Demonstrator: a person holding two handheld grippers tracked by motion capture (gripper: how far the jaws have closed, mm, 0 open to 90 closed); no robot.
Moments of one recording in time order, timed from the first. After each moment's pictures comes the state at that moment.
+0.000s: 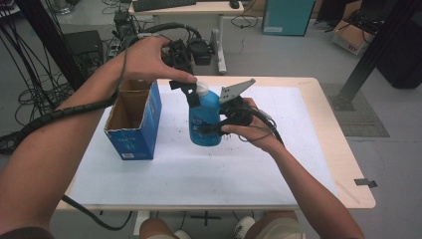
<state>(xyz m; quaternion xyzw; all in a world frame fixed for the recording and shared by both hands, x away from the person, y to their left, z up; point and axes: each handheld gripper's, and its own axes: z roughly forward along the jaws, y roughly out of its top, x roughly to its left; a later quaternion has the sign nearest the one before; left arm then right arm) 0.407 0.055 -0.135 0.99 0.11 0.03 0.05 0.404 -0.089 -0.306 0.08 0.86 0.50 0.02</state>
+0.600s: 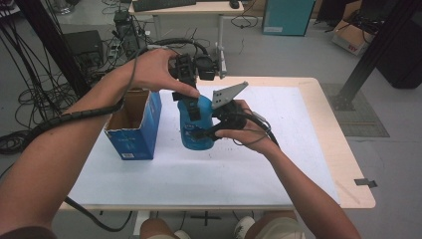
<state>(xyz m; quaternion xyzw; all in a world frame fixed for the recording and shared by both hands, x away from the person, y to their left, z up) 0.405 0.044 -0.158 1.00 0.07 -0.01 0.04 0.393 -0.076 -0.298 0.04 0.86 0.51 0.02</state>
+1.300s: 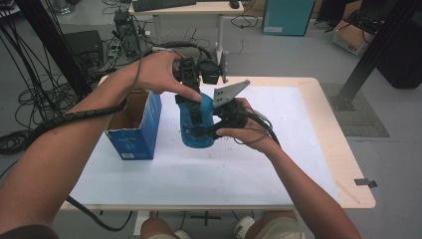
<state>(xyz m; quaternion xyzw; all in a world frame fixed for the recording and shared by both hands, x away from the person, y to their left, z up) 0.403 0.038 -0.162 1.00 0.06 -0.03 0.03 0.394 -0.079 -0.292 0.03 0.86 0.51 0.03</state>
